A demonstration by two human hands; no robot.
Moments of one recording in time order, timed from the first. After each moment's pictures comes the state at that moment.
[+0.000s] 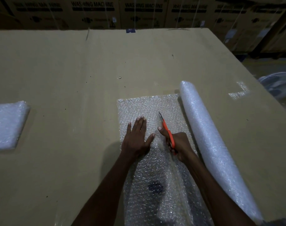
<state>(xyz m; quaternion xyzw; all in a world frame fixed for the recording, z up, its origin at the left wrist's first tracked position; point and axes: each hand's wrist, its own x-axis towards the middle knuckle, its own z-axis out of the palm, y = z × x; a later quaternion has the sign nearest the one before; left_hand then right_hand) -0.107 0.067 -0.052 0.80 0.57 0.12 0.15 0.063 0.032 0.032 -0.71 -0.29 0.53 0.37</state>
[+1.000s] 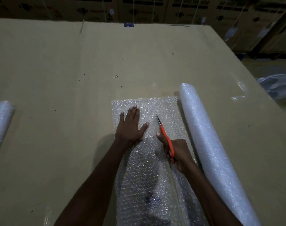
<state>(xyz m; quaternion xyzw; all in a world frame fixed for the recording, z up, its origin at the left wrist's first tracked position) -0.115 0.142 -0.052 0.79 0.59 0.09 0.13 0.066 0.040 0.027 -0.69 -0.30 0.54 0.37</state>
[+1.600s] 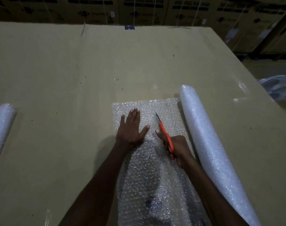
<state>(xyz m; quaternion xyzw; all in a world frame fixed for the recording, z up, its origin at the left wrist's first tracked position) -0.115 0.140 -0.055 0.79 0.60 0.11 0.13 0.063 0.060 0.034 -0.69 -0.29 0.55 0.37</state>
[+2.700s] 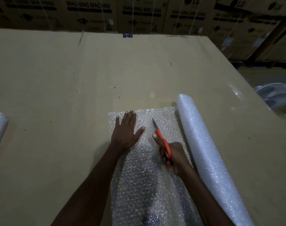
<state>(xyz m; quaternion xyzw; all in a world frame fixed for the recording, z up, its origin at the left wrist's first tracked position) -0.122 0.178 -0.054 0.79 0.59 0.10 0.12 0.060 0.075 0.041 -0.69 -0.28 0.56 0.37</state>
